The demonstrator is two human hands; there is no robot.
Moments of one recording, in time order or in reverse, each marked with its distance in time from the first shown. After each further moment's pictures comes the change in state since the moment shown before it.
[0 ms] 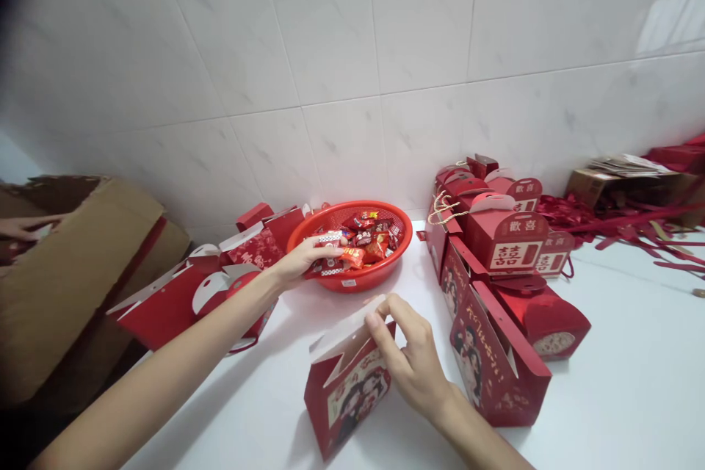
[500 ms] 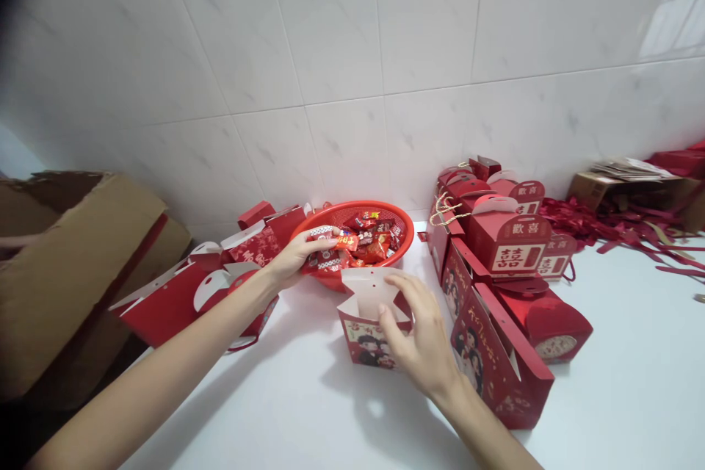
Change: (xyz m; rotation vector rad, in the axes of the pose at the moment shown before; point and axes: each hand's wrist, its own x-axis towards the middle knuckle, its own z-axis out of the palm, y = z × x) left_hand -0.010 0.006 0.001 -0.072 0.100 0.099; right_hand 0.009 0.015 -0.010 -0.278 0.119 -0.051
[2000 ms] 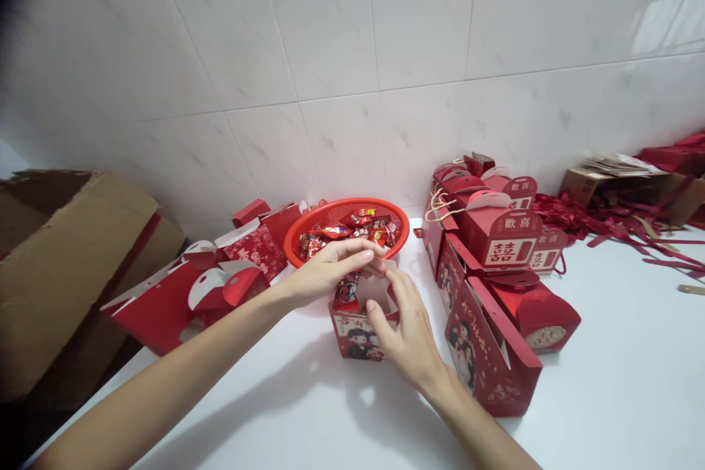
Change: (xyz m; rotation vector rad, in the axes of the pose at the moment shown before) left_hand -0.018 -0.003 0.059 0.224 -0.422 0.121; right_hand -0.003 0.002 0.011 0.106 -0.075 0.063
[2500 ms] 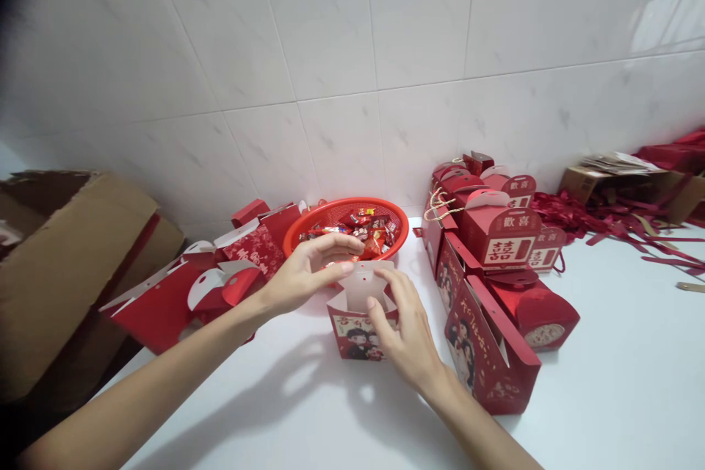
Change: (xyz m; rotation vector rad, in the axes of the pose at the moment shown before) left_hand -0.022 0.011 -0.008 0.258 0.157 0.195; right_hand 0.000 -0.005 0.000 0.007 0.011 0.019
